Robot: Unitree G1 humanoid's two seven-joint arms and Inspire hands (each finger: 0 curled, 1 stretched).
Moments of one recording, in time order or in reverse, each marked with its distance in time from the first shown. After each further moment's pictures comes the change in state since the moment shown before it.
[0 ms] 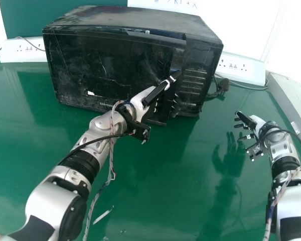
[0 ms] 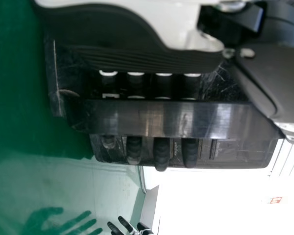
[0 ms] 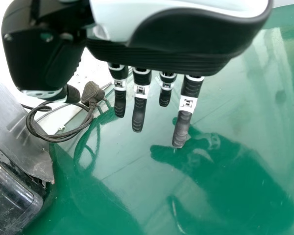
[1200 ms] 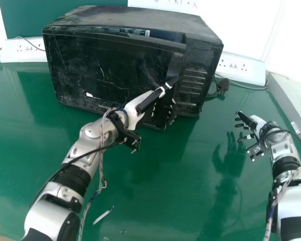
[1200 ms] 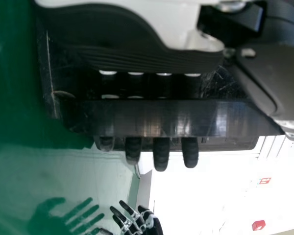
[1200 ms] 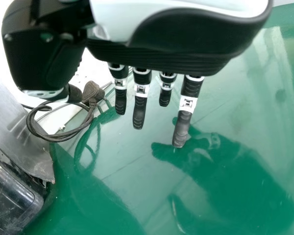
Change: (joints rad) left arm 0.216 0.031 -0.031 -0.383 -0.027 0.111 -0.116; right arm -0.001 -0.002 0.005 0.000 -0.002 -0.002 0.008
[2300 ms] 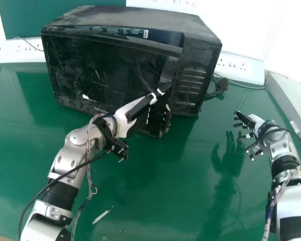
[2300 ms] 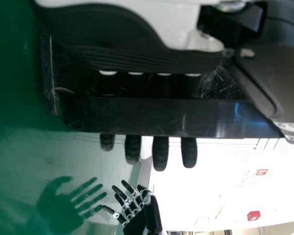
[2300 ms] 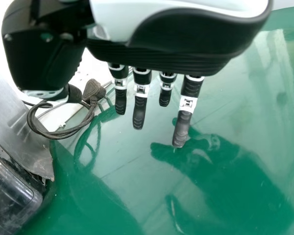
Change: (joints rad) left arm 0.181 0.051 -0.013 -0.397 -0.057 0.249 -0.061; right arm -0.006 0.004 0.000 -0.001 -0.007 -0.001 0.003
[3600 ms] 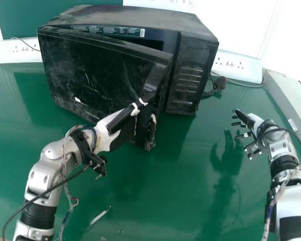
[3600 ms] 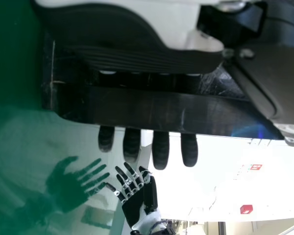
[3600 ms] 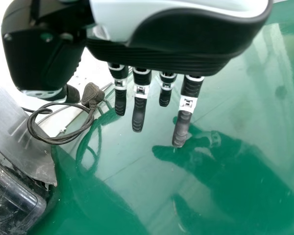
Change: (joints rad) left arm 0.174 0.132 0.025 -0.463 -0.200 0.243 -0.074; right arm -0.001 0.010 -0.006 0.000 0.016 0.003 -0.003
